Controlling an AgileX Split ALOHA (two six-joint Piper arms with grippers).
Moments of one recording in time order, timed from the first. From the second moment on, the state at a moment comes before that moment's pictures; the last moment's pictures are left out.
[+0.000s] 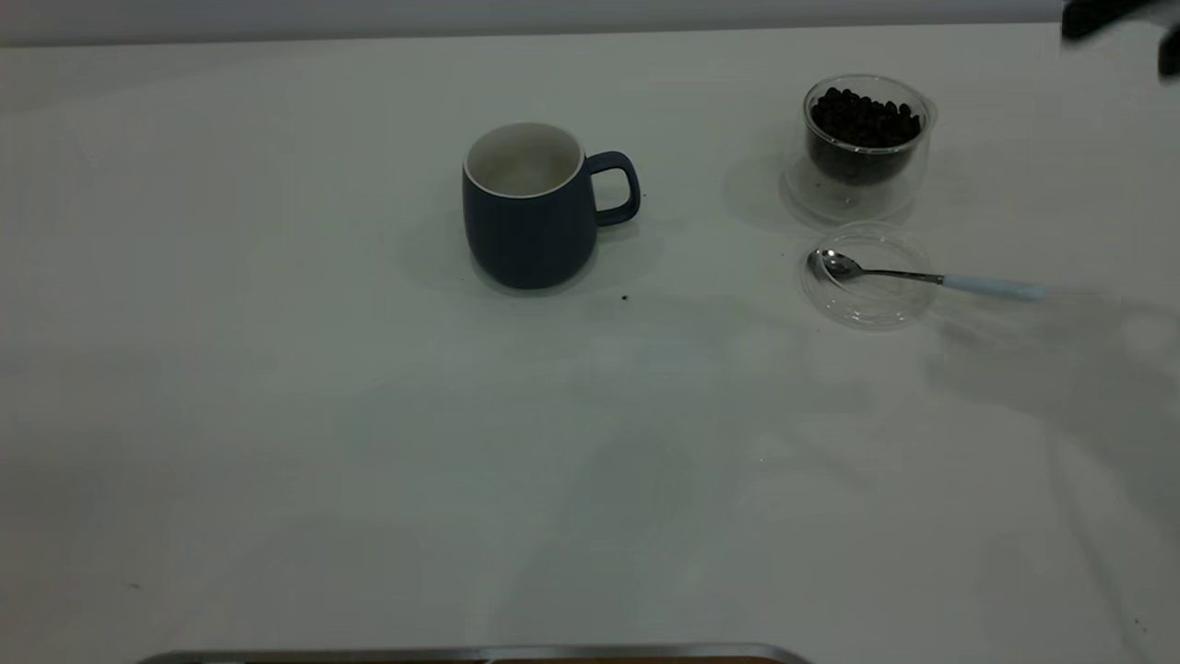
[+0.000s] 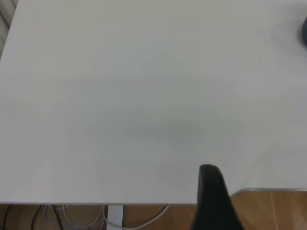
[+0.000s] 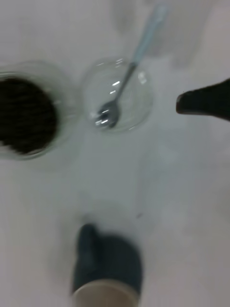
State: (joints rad) left arm 0.01 -0.02 -0.49 0.01 1.13 0.00; right arm 0.01 1.56 -0.81 0.74 0.39 -0.38
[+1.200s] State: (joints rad) left arm 0.01 -0.02 -0.49 0.01 1.13 0.01; right arm -0.33 2.22 -0.69 1.79 0.73 -1.48
